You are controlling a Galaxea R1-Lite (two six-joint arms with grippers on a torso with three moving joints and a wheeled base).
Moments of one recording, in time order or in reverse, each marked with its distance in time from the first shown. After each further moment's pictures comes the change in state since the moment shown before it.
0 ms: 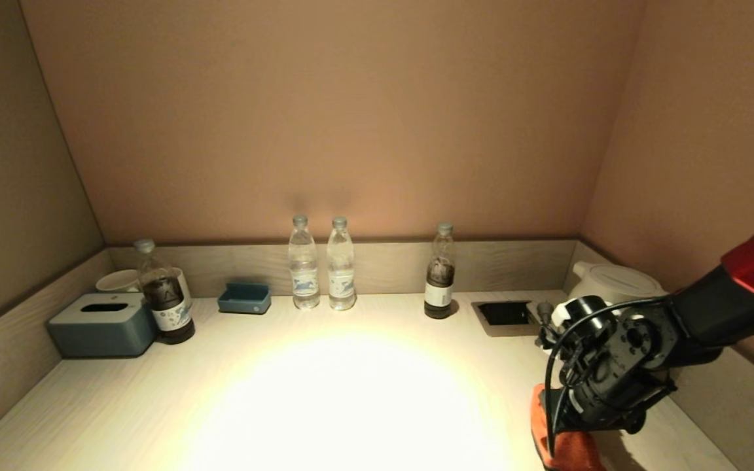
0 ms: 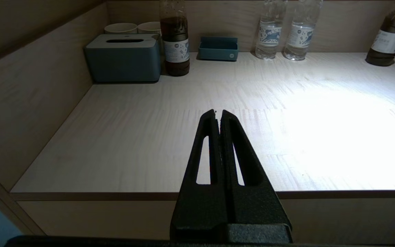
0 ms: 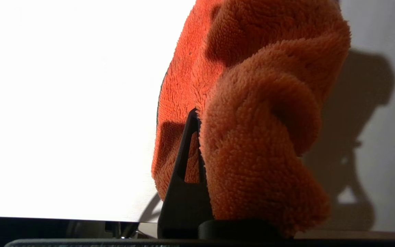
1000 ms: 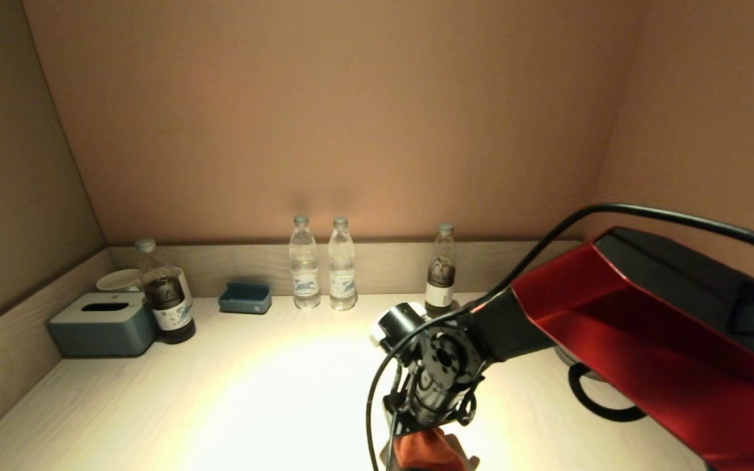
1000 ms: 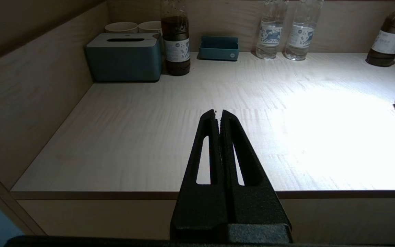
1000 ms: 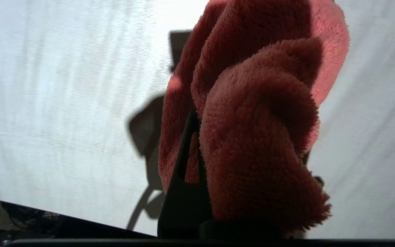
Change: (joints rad) left arm 0.000 0.000 0.000 0.000 0.000 -0.001; right arm 0.563 0.223 -0.416 0.132 -0.086 0.318
